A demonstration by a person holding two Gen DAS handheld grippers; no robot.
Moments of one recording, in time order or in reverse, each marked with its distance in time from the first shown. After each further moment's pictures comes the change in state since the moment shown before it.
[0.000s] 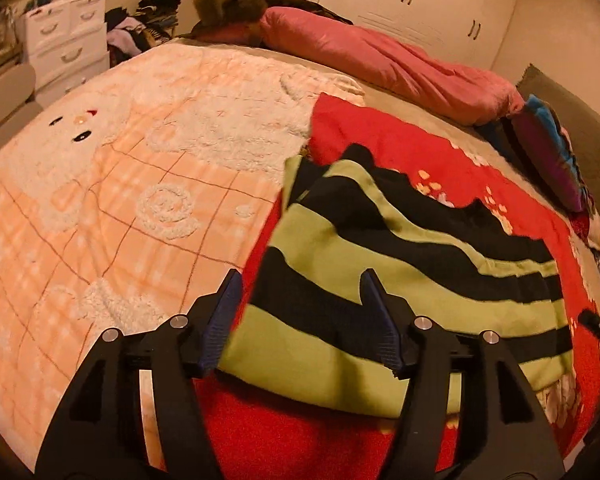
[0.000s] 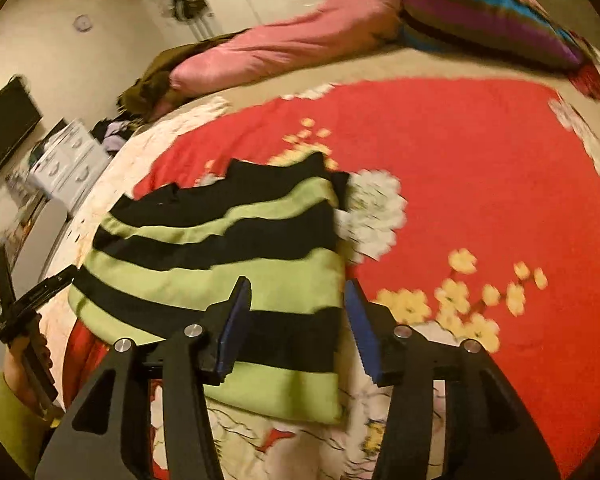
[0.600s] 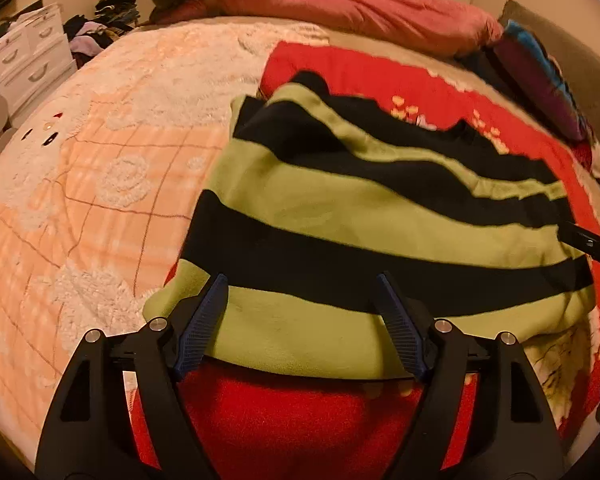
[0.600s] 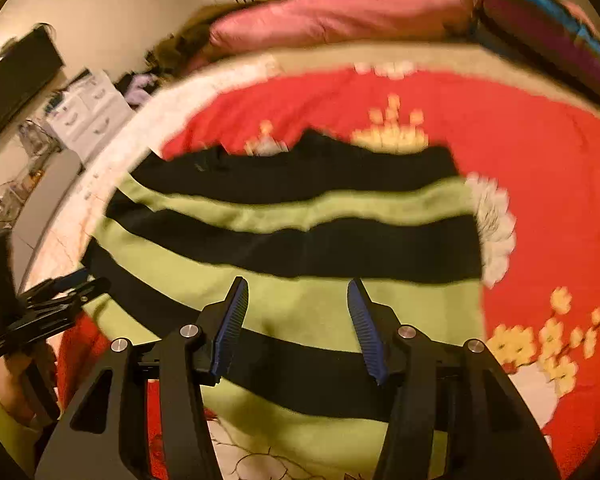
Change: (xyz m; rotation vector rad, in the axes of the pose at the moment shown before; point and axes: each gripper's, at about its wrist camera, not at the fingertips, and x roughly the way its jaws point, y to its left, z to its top) left arm 0.027 -0.035 -0.028 0.165 0.155 0.020; right arm 0.076 0.064 0.010 -0.100 0.154 0.018
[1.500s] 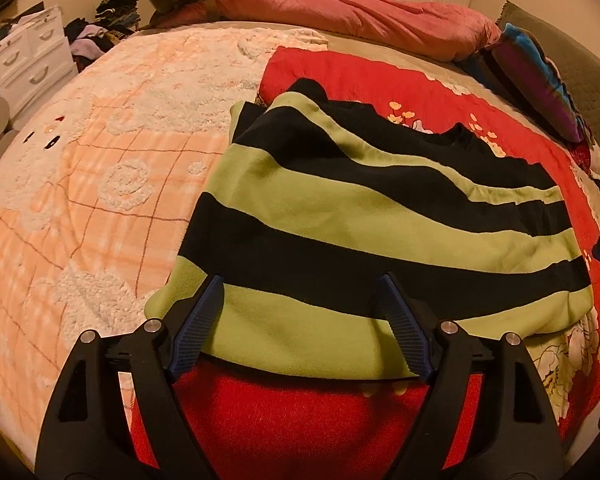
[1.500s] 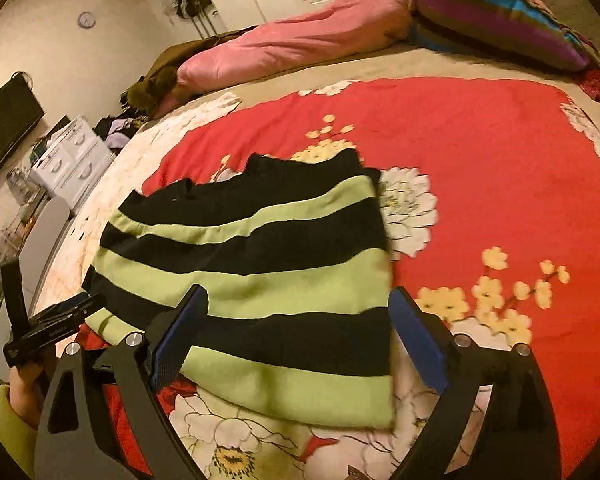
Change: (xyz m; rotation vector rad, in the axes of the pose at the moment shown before) left arm -0.009 -0.001 0.001 -0.010 -0.028 -0.005; right arm -0.066 -0.041 -0.026 0.130 -0.155 -0.022
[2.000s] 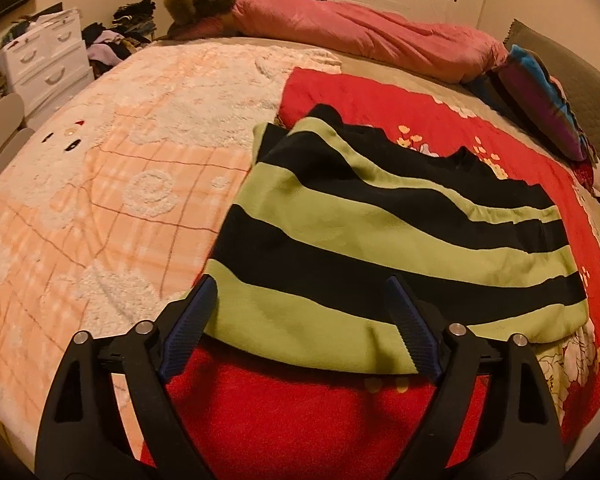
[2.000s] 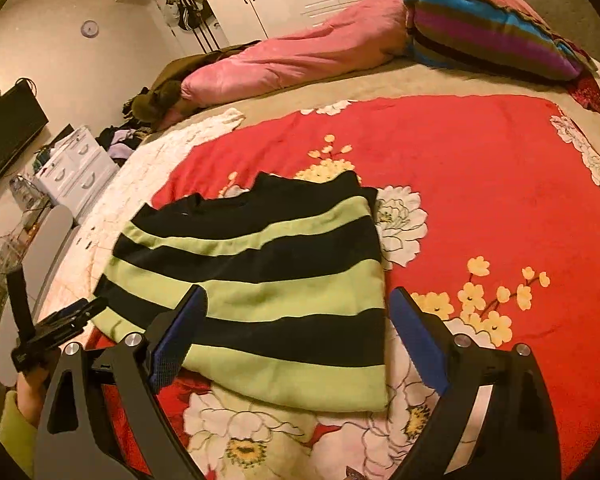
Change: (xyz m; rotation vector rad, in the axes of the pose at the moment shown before) left arm -0.020 0.009 -0.001 -0.038 -0.067 0.026; right arm -0.026 0.011 0.002 -0.004 -0.041 0.010
